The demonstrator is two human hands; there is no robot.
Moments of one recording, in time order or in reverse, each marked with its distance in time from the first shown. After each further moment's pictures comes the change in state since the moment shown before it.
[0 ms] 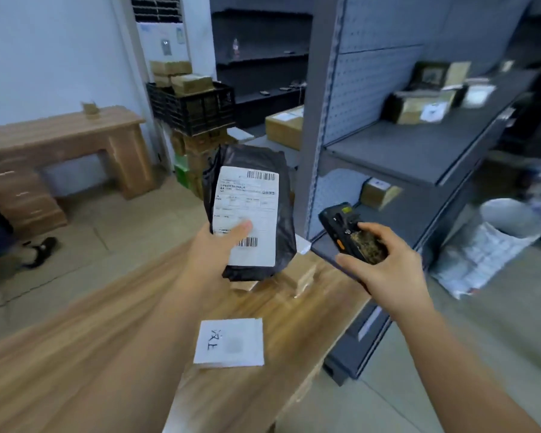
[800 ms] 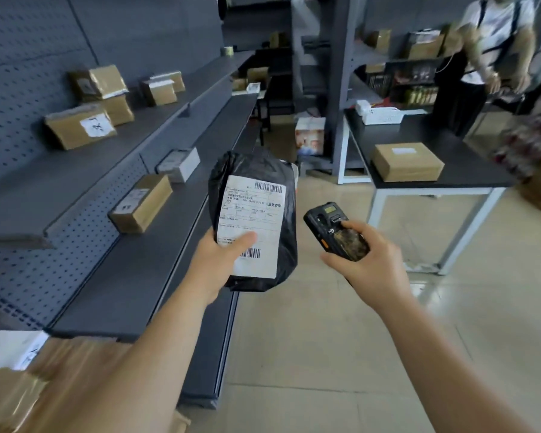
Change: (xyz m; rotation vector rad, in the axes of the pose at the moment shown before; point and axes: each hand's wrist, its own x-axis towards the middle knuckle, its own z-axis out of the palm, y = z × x) left_hand -0.116 -0.082 0.578 0.145 -0.717 -0.067; right_hand -0.062 0.264 -0.459 -0.125 0.591 0.297
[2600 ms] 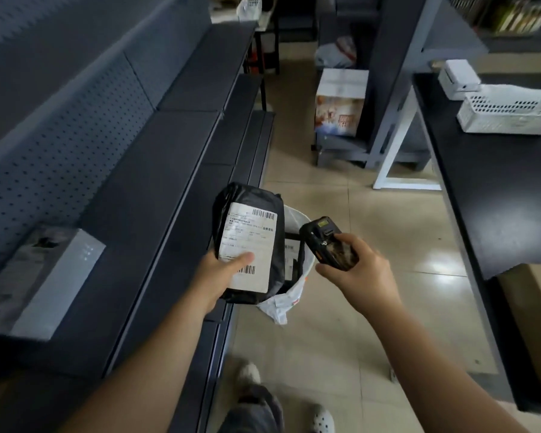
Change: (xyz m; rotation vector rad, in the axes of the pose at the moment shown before) left_hand 0.921 -0.121 0.113 0.110 0.028 -0.405; right_hand 0.856 0.255 0.292 -0.181 -0.235 0.241
